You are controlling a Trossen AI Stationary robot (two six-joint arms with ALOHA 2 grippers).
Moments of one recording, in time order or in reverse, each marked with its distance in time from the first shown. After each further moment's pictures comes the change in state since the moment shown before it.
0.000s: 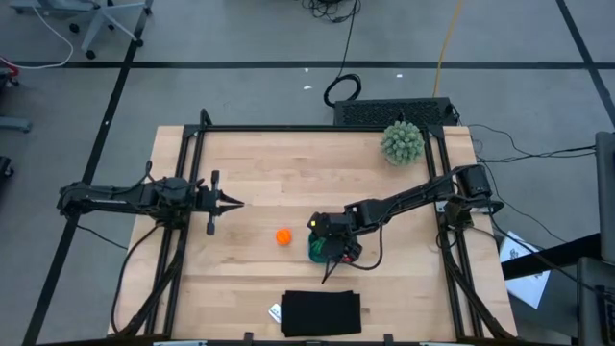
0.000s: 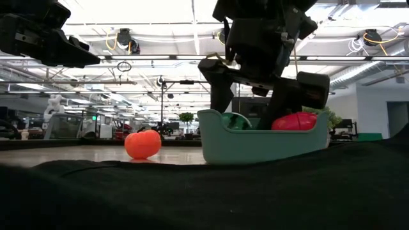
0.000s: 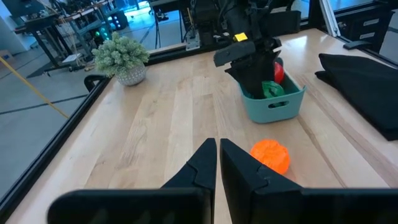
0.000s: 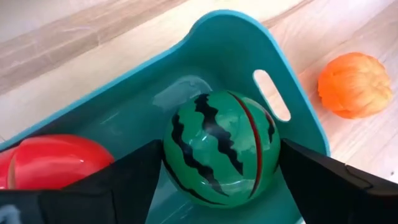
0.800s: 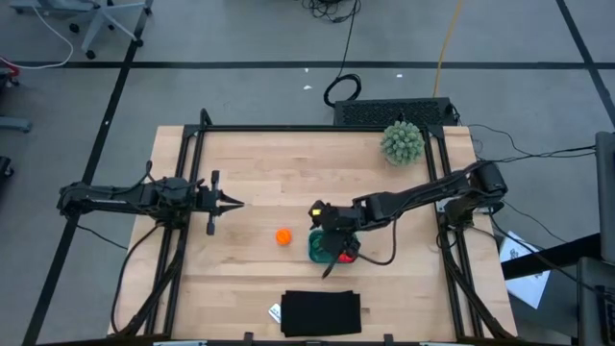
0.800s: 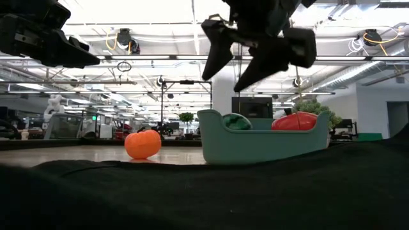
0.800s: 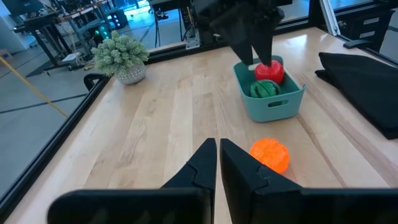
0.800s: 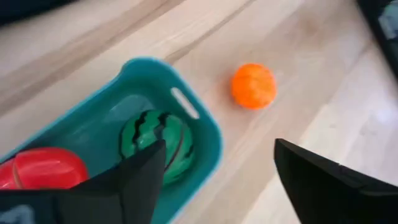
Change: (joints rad) left arm 0.000 0.000 0.000 -0.005 0.000 -0.001; right arm 0.015 -0.129 0.067 -0.062 0.127 0.087
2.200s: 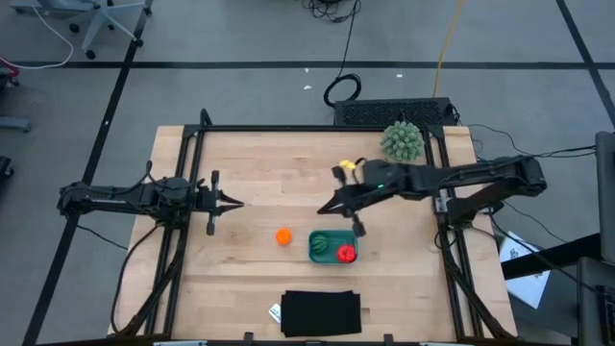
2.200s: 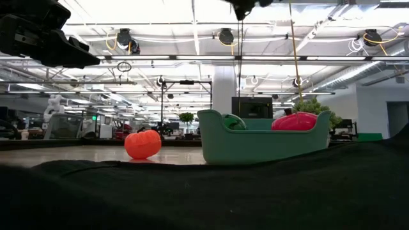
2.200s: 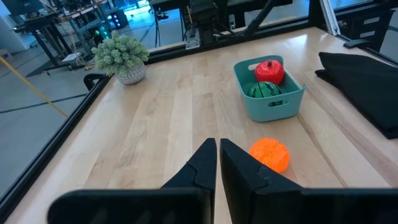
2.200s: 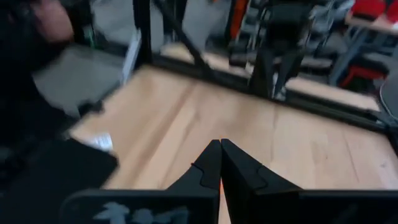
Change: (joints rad) left arm 0.000 0.000 0.000 -0.002 0.000 0.000; right arm -0.164 -0.360 -0.163 0.352 -0.262 0.531
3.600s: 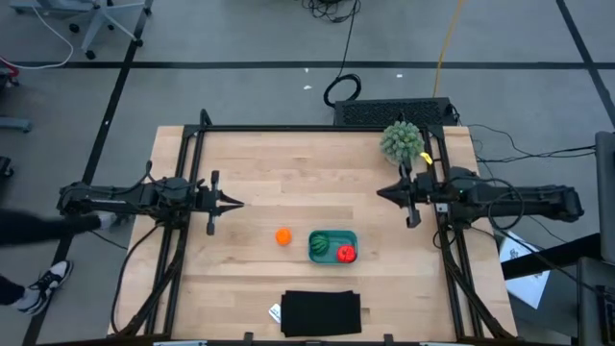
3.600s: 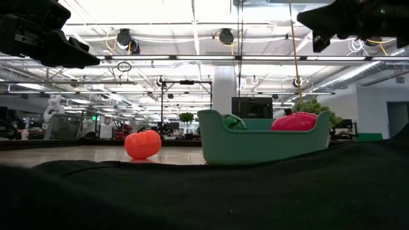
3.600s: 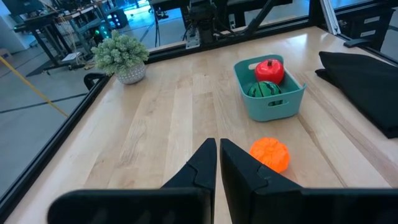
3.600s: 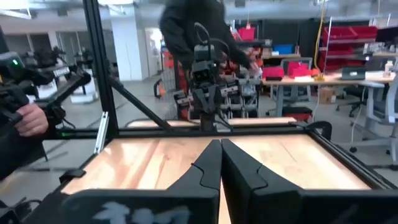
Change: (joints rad) left arm 0.000 0.000 0.000 0.000 -0.001 0.001; right arm -0.114 -0.872 -0.787 0.358 0.102 0.274
